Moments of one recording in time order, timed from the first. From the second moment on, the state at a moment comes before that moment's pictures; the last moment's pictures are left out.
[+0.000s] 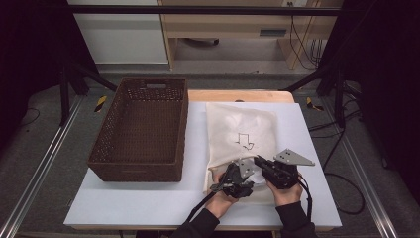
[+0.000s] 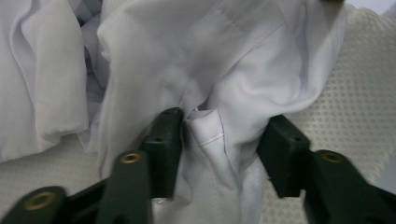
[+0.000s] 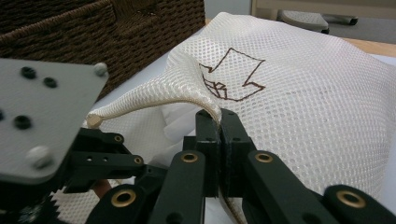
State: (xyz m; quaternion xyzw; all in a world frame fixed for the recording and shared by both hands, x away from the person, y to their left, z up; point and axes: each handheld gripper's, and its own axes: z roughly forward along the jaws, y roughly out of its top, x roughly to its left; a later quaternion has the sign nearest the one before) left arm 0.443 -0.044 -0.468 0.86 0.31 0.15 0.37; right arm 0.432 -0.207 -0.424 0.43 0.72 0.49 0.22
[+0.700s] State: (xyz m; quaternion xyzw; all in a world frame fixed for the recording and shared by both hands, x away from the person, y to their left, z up) left arm 0.476 -0.052 -0.473 0.83 0.32 0.22 0.40; right arm 0.434 -0.210 -0.426 0.44 0.72 0.49 0.22
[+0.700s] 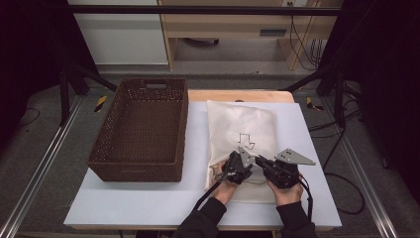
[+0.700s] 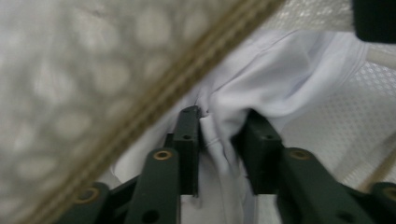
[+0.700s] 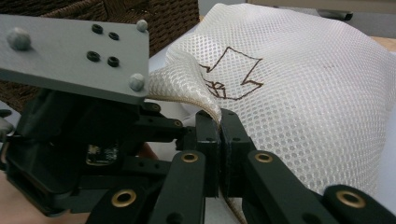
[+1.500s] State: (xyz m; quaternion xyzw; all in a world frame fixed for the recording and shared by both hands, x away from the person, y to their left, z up) left arm 0.471 -0.049 -0.480 0.85 0.33 0.18 0.36; right arm 0.434 -0.211 -0.426 0.44 0.72 0.49 0.22
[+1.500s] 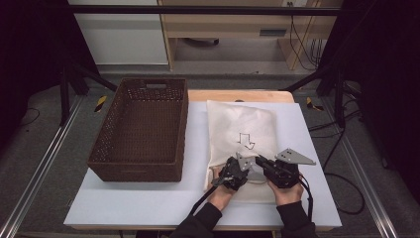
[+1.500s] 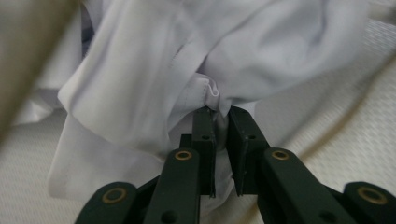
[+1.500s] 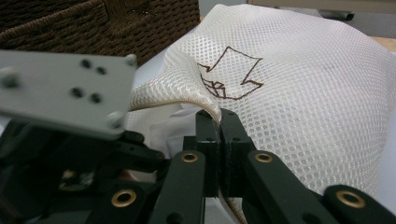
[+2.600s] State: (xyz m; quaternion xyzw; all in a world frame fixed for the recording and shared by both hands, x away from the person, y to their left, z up) left arm 0.417 0.060 -0.431 0.80 0.35 0.20 0.45; right arm 0.425 -0.214 -0.434 0.43 0.74 0.48 0.20
